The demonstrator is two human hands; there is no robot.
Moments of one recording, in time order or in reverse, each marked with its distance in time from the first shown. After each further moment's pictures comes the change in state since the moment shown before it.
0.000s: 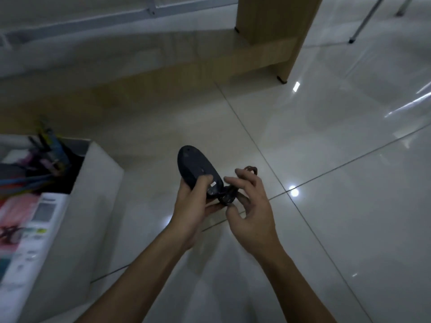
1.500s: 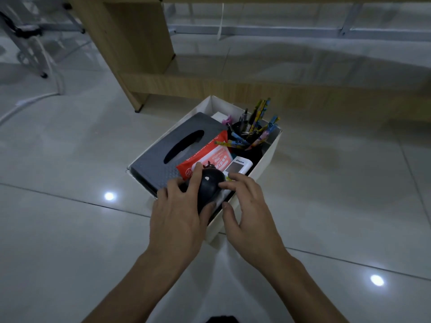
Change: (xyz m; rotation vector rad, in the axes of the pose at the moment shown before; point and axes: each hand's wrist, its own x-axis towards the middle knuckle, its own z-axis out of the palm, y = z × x) left_hand -0.147 0.038 -0.236 1.453 0.839 0.246; right_hand -0.054 -0.110 0.205 -0.269 -0.718 -0.316
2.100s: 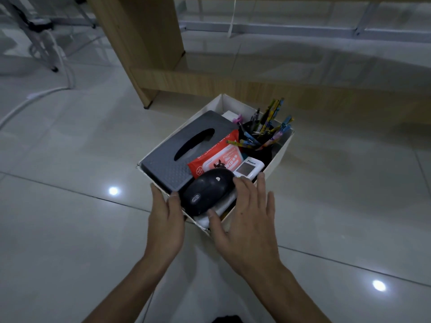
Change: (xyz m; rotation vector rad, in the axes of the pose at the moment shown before) left_hand -0.008 -0.042 0.024 -0.952 0.064 -0.481; right_hand -0.008 -0.004 0.035 -0.332 0.090 0.053
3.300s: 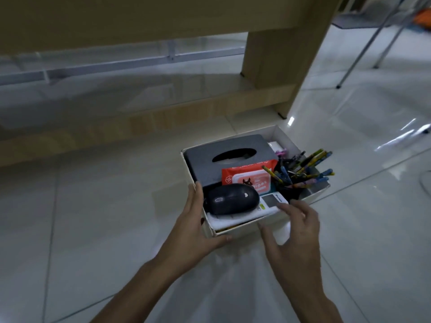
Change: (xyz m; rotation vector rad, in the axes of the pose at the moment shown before) left_hand -0.072 0.077 0.209 0.252 -1.042 0.706; right_hand -0.129 0.167 -0.156 -0.060 0.678 0.611
